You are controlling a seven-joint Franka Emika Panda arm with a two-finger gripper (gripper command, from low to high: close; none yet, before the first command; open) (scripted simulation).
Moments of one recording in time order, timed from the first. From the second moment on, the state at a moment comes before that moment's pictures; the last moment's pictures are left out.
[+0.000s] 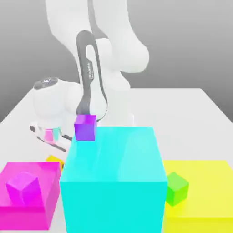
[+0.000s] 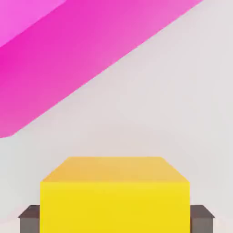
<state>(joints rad) -0.59 0.22 -0.02 -2.91 0.20 3.13 0.59</state>
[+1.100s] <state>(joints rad) -0.33 -0.22 0.08 -2.56 -0.48 2.57 0.05</state>
